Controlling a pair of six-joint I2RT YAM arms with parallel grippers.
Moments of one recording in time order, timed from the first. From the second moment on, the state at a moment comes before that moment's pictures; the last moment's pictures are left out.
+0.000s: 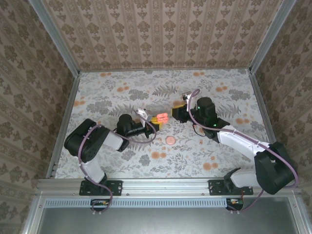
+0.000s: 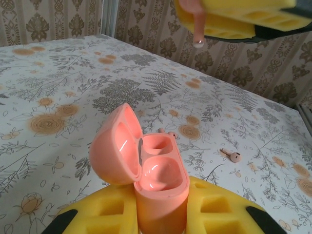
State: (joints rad) left arm -0.58 1.75 0.46 1.16 0.69 -0.16; right arm 0.48 1.31 0.72 0.27 -0.35 0.34
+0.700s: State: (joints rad) left arm -0.58 1.69 0.47 1.16 0.70 -0.18; right arm 0.57 1.42 0.75 0.38 -0.41 0.35
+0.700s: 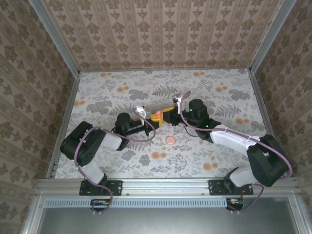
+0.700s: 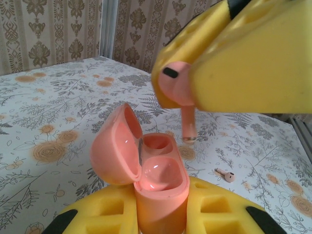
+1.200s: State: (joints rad) left arm -0.58 1.67 0.47 1.17 0.70 -0.19; right arm 0.58 1.47 0.78 0.39 -0.44 0.35
